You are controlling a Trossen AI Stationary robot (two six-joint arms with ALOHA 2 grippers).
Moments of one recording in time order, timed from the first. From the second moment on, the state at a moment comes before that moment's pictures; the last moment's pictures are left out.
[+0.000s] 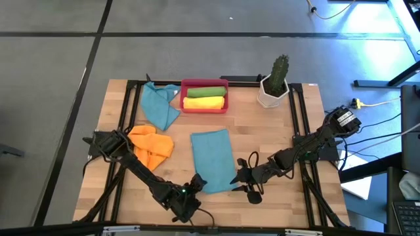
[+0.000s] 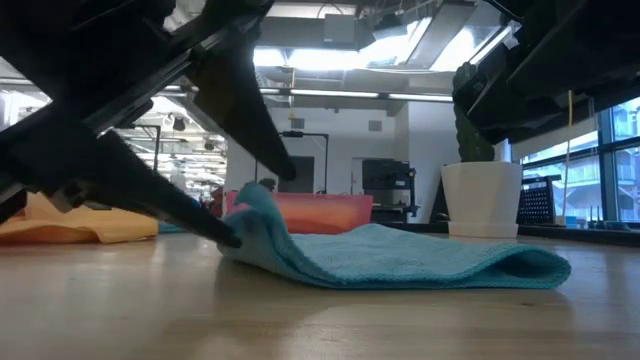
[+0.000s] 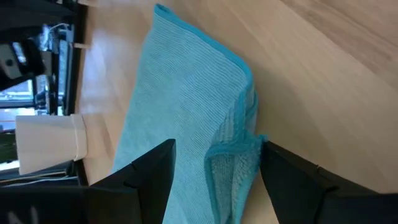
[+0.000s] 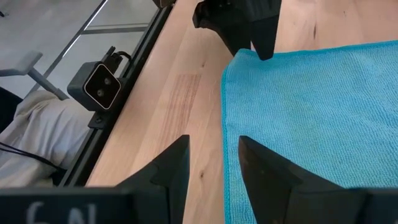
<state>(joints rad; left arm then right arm) -0.70 2.04 1.25 -0.30 -0.81 0.38 0.54 1.59 0.70 0.31 0.11 0.36</state>
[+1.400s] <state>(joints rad) -0.70 2.04 1.25 -0.26 -0.79 0.43 0.54 1.59 0.70 0.31 0.11 0.34</state>
